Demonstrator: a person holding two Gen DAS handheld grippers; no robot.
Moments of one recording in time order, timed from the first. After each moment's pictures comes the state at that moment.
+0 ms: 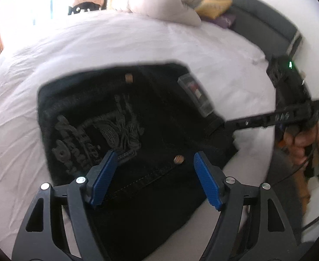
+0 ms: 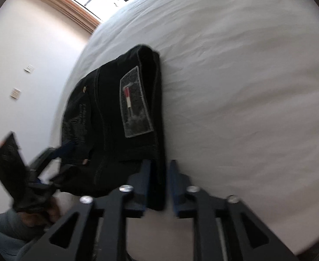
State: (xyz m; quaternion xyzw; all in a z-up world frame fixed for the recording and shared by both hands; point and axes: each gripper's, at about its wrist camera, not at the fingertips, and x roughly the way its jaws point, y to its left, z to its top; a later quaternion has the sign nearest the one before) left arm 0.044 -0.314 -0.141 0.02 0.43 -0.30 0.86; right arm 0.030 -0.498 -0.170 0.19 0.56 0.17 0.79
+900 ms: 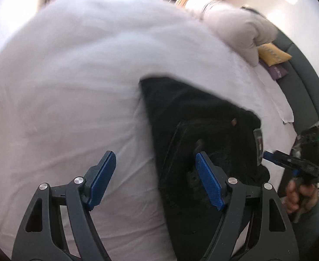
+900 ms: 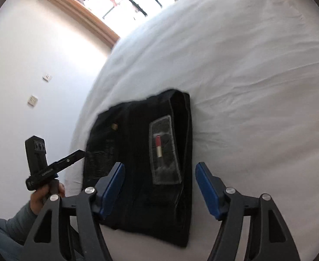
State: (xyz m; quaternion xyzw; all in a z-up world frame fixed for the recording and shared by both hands) left arm 0.109 -0.177 -0.172 -0.16 0.51 -0.15 0.83; right arm 0.070 -0.494 -0.167 0.22 0.52 0.23 0.79
